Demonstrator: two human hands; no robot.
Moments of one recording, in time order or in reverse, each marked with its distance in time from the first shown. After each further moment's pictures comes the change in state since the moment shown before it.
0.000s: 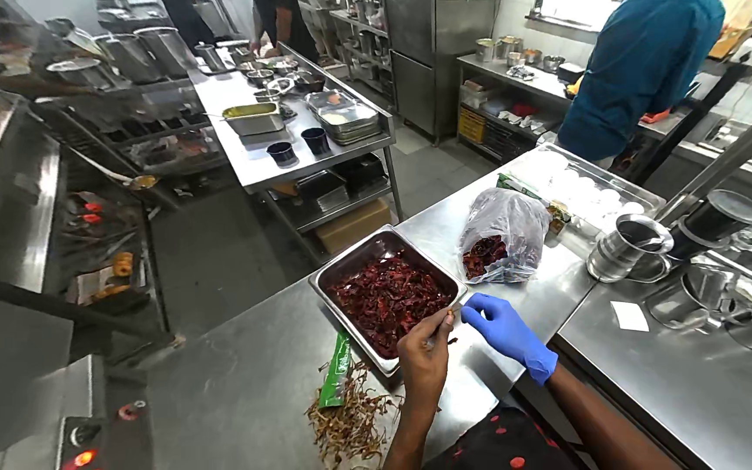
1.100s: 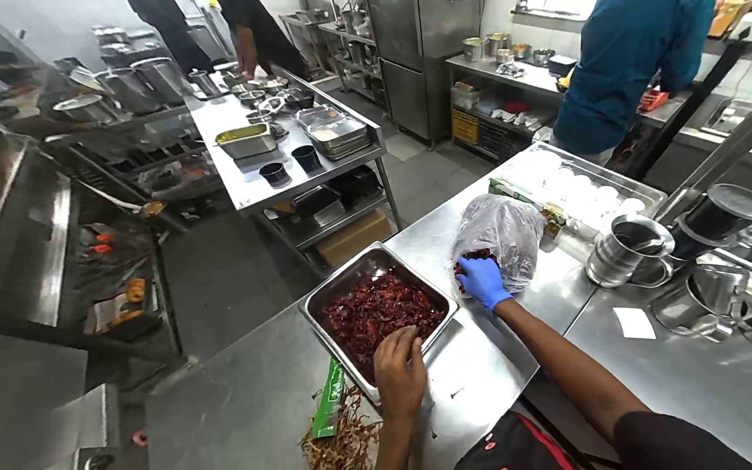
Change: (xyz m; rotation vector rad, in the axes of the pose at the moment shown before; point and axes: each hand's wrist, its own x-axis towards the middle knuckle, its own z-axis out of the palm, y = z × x) left_hand 0.012 -0.060 -0.008 0.638 -0.019 0.111; right_hand 0.152 0.142 -0.011 -0.789 0.066 0.090
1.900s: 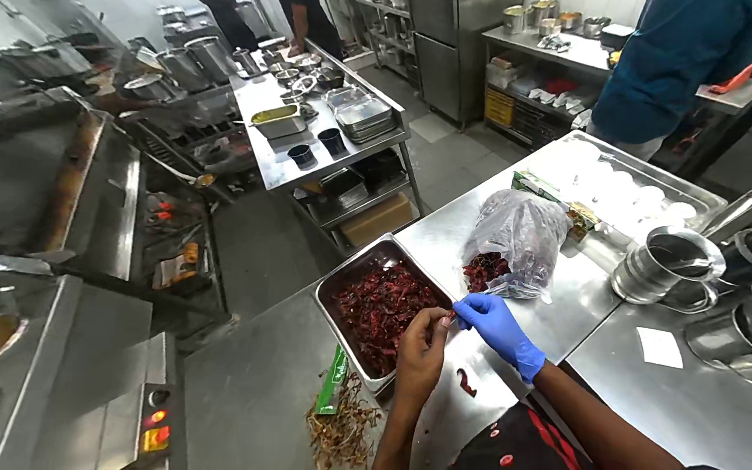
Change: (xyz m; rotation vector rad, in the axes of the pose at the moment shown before) left_hand 0.043 0.086 -0.015 -0.652 -0.224 -0.335; right_hand -0.111 -0.047 -0.091 1.245 -0.210 0.044
